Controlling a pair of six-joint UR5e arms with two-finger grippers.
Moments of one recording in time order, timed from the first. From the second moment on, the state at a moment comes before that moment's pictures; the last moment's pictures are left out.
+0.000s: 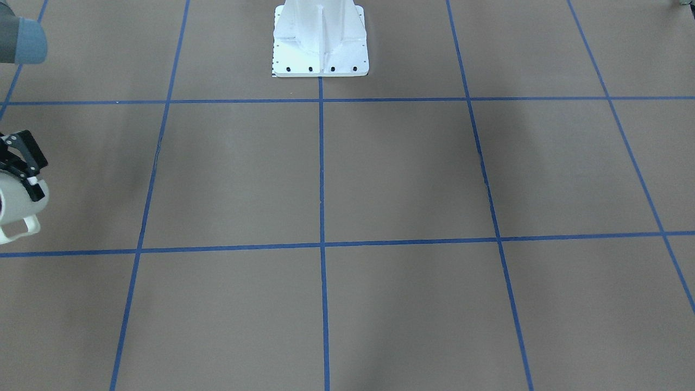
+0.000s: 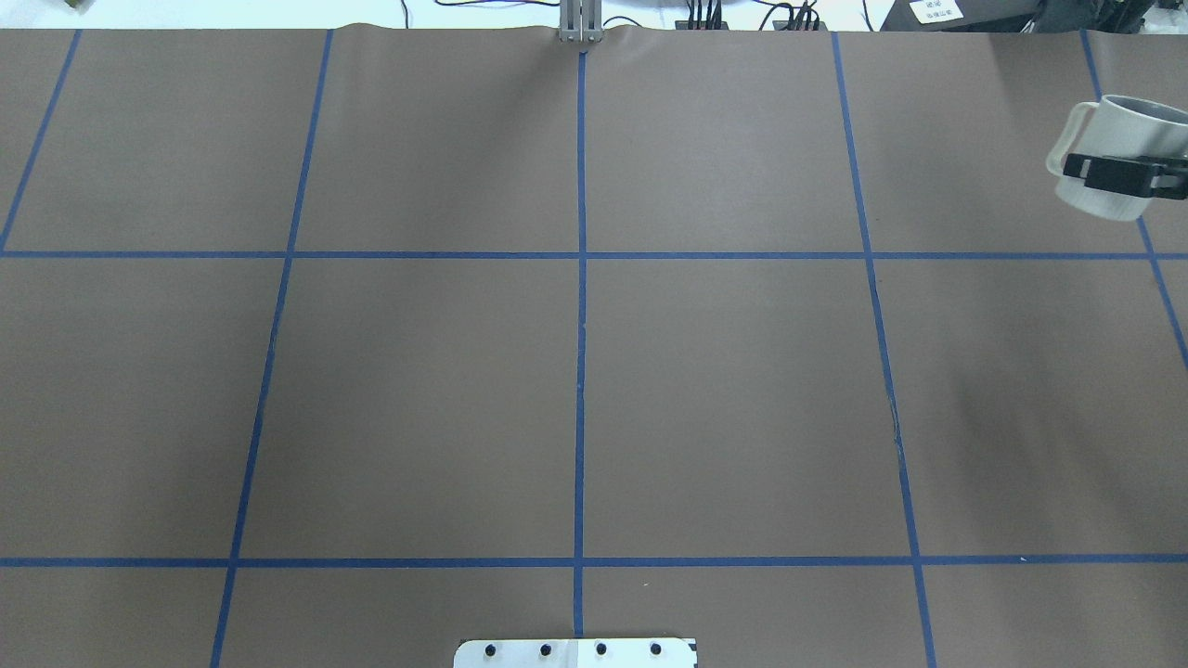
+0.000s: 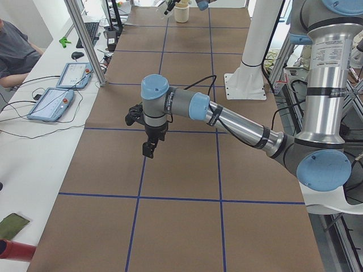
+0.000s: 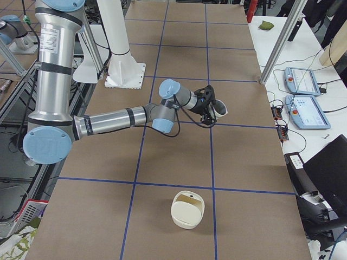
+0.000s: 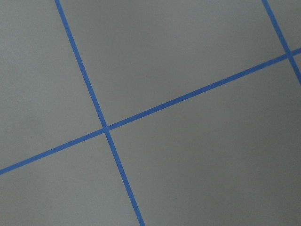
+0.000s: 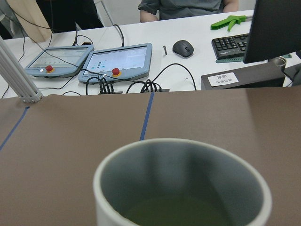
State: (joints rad) left arm -1.50 -1.59 -1.97 -1.35 -2.30 0.20; right arm 1.11 -1.75 1.86 -0.47 1.84 1.00
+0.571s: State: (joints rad) left arm -1.50 -1.58 -1.97 -1.35 -2.31 0.20; right arm 1.23 -1.92 1.59 0.04 1.84 1.34
